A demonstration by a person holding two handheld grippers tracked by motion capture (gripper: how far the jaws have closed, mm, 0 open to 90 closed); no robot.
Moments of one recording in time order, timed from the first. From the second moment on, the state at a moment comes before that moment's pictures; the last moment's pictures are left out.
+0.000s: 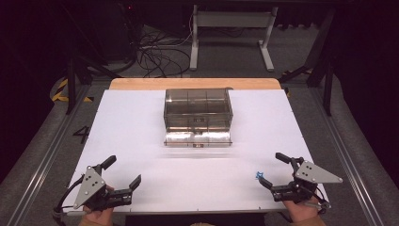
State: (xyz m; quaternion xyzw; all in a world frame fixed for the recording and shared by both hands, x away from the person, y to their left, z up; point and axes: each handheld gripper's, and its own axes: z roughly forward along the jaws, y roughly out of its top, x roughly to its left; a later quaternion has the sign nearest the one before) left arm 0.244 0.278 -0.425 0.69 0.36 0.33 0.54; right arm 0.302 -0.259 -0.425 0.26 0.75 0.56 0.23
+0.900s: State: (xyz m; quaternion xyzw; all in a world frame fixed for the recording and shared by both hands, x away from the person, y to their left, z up) left arm 0.243 0.277 -0.424 0.69 0.36 0.33 0.54; right arm 0.304 -0.259 -0.424 0.26 0.75 0.56 0.23
